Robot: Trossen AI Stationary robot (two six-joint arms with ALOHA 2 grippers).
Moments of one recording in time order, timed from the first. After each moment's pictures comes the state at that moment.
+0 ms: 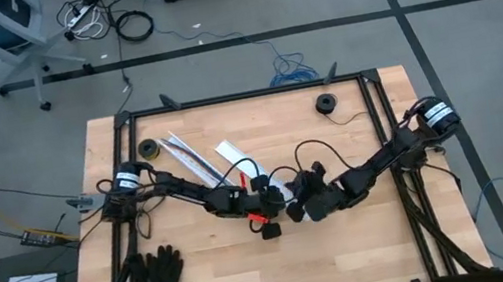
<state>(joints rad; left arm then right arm) -0.18 2.07 1.21 0.02 -0.24 -0.13 0.39 1.70 0.73 0.16 0.82 0.78</state>
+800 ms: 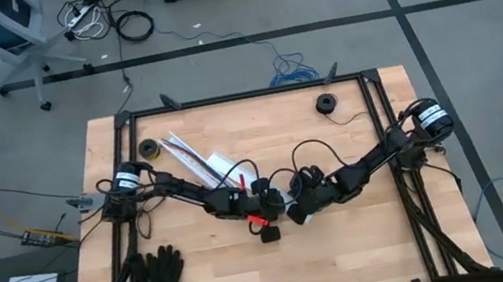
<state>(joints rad) -0.19 2.07 1.20 0.04 -0.21 -0.14 0.34 1.76 0.73 0.14 0.48 0.84</state>
